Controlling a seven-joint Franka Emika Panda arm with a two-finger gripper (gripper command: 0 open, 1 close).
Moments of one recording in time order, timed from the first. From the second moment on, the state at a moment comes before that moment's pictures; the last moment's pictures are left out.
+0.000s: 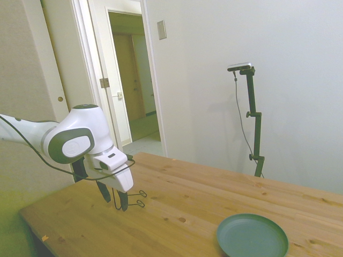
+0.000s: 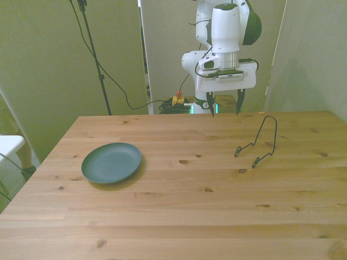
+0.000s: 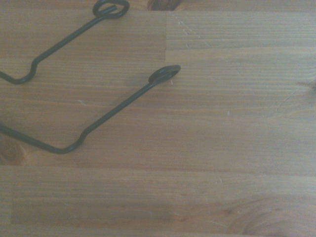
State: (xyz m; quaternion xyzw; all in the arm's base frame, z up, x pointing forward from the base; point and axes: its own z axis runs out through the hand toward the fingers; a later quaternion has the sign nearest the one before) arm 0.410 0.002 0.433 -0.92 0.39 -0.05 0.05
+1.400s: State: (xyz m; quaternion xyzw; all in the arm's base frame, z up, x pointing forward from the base) arm 0.449 -0.163 0.394 -0.97 0.20 -0.03 -0.13
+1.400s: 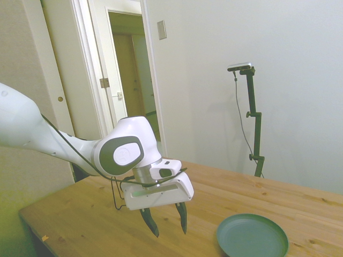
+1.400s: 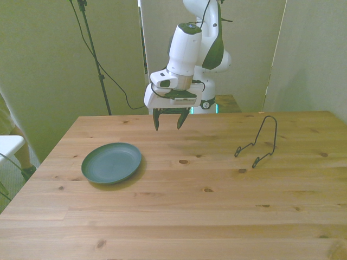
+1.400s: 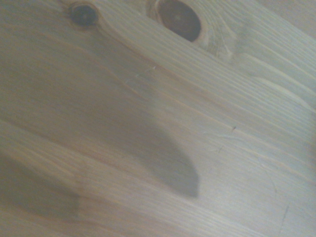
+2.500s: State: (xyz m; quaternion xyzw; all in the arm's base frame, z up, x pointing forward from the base) arm 0.459 -0.252 0.373 -0.97 0.07 -0.11 -0.22
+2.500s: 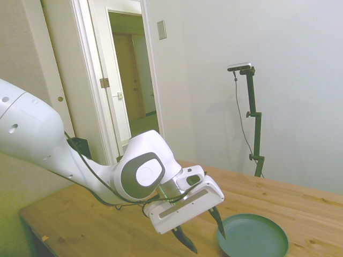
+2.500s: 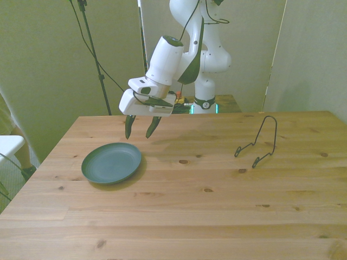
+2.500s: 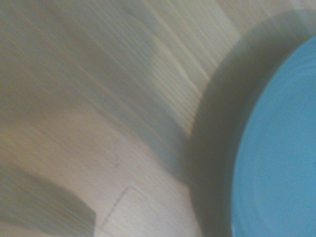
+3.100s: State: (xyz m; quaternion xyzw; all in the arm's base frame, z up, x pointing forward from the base) arm 0.487 -0.284 0.355 -0.96 0.04 -0.12 -0.25
